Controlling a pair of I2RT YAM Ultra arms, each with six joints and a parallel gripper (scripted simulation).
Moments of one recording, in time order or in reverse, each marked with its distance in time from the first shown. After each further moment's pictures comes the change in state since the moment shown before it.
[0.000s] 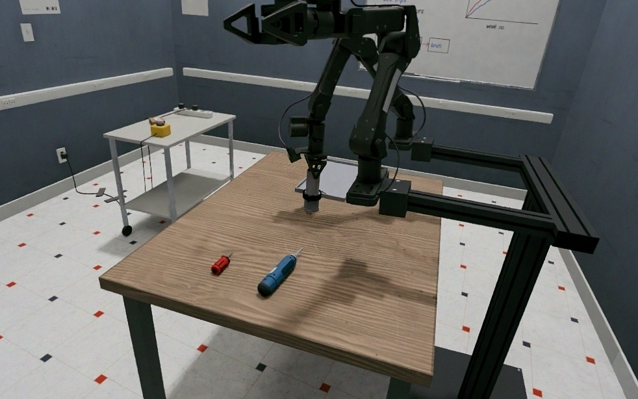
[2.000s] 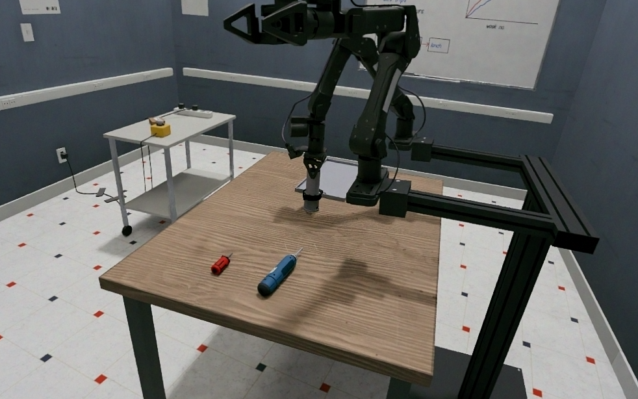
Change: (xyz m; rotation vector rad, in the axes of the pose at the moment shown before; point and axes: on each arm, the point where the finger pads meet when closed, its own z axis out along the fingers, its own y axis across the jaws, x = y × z) left arm 0.000 0.000 0.000 0.000 0.000 0.000; right arm 0.000 0.001 0.000 -0.004 0.001 0.451
